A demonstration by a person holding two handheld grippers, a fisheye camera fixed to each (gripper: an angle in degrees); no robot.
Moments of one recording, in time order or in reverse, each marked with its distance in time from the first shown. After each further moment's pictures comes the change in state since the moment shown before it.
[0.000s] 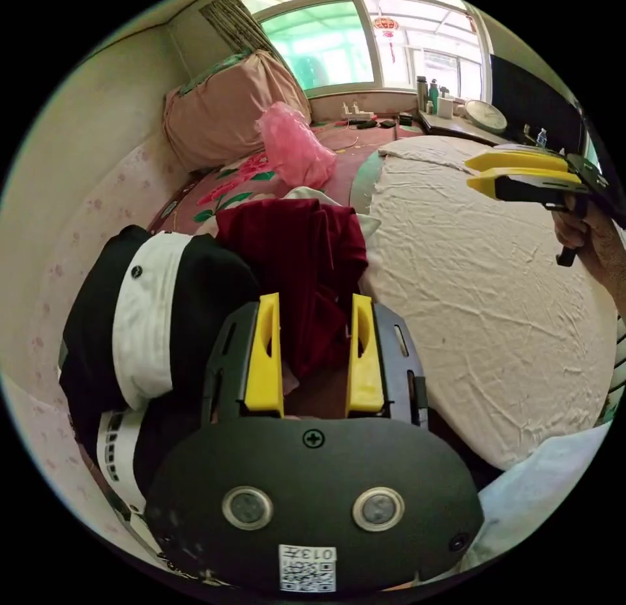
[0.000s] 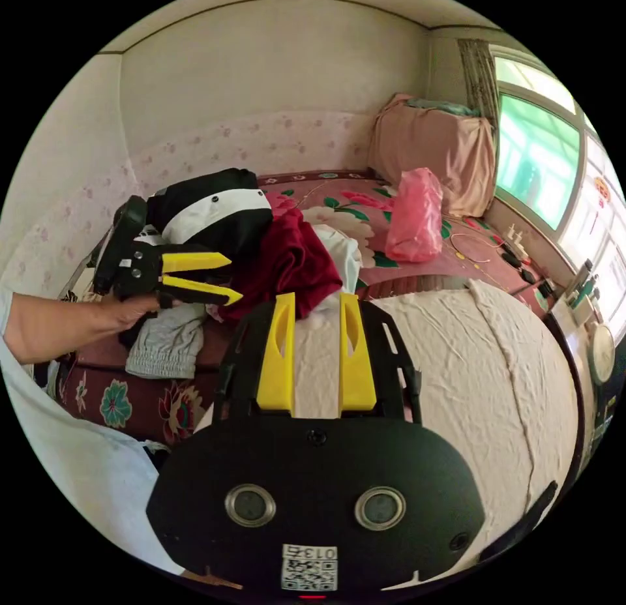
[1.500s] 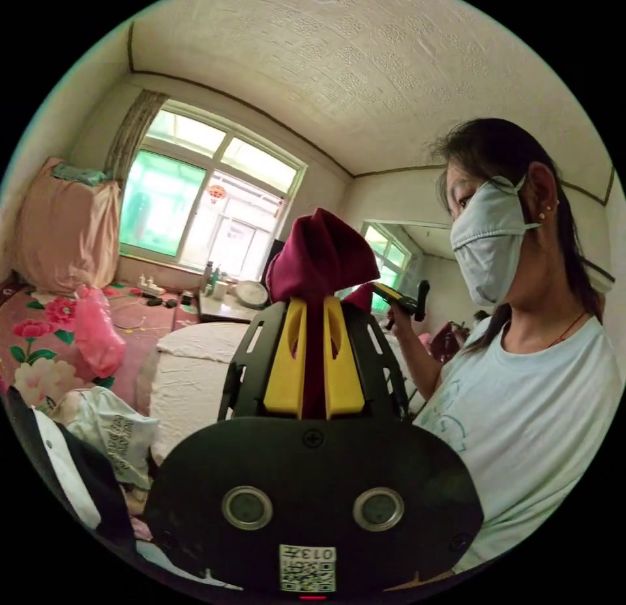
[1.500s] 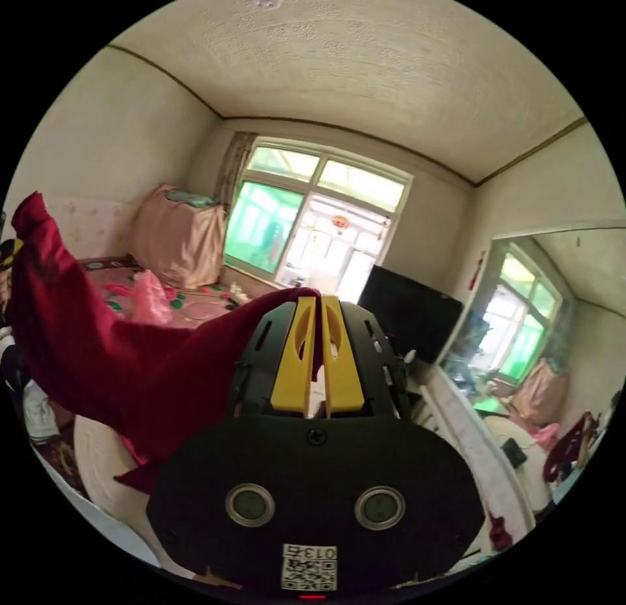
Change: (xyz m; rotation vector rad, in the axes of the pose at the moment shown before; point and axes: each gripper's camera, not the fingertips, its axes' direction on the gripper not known) left arm -0.248 0.090 -0.343 0.786 1.197 0.153; right arm -0.111 0.147 -0.525 0.345 1.157 0.332
